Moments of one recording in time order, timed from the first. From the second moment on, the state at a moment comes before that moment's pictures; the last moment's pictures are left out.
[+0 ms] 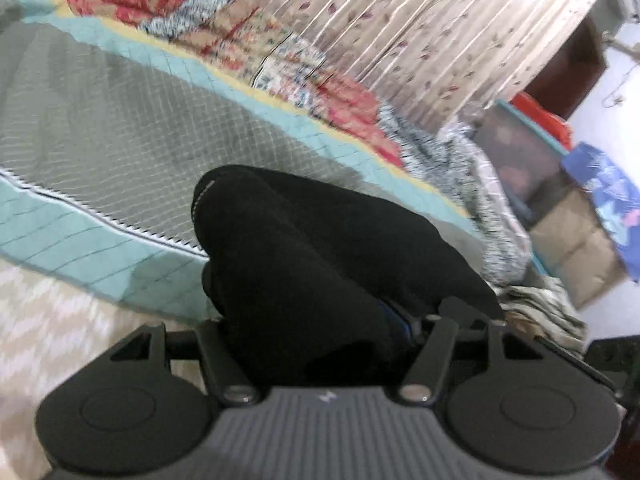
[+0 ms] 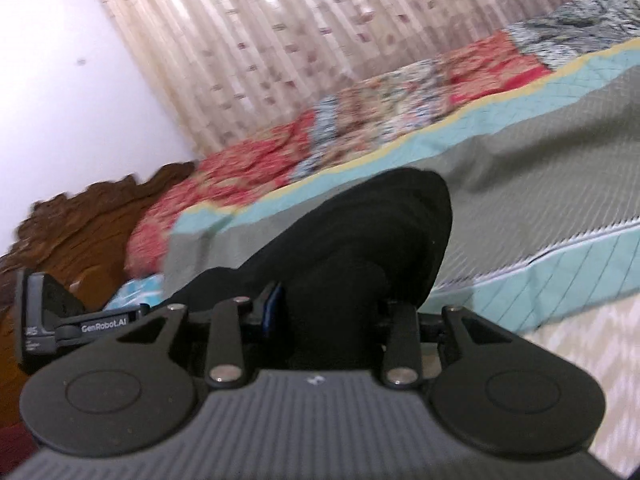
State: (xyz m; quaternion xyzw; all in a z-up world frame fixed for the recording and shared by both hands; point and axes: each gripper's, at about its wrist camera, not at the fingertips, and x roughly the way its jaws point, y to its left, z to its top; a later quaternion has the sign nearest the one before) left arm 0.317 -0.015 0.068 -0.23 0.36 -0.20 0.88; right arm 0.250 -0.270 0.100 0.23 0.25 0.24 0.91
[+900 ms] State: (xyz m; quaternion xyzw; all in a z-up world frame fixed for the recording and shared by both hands) left arm 0.244 -0.061 0.036 -0.02 0.43 0.00 0.90; right arm 0.199 -0.293 0.025 0.26 0.35 0.08 0.89
